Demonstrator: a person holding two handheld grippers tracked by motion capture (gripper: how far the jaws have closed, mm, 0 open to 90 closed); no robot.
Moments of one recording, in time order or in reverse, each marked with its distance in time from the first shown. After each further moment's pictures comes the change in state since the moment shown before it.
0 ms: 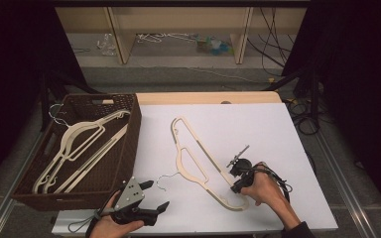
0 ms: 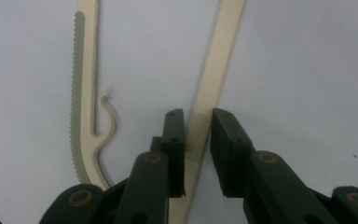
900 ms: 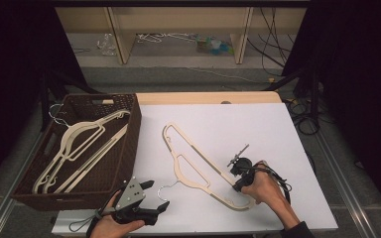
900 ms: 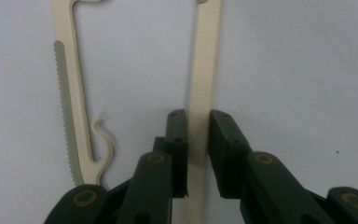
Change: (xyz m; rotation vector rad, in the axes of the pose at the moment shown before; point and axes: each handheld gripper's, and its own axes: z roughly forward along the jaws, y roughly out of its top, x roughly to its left) left arm 0.000 -0.001 0.002 0.013 0.002 0.010; right arm -0.002 0.001 -0.001 0.019 -0.025 -0.005
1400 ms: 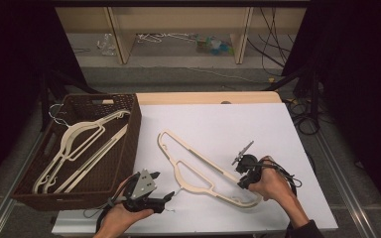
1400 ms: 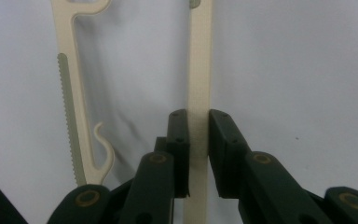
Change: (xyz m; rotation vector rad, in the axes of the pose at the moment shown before) left arm 0.013 0.009 0.040 0.059 0.068 0.118; right arm -0.007 -0.004 -0.023 -0.006 -0.013 -0.094
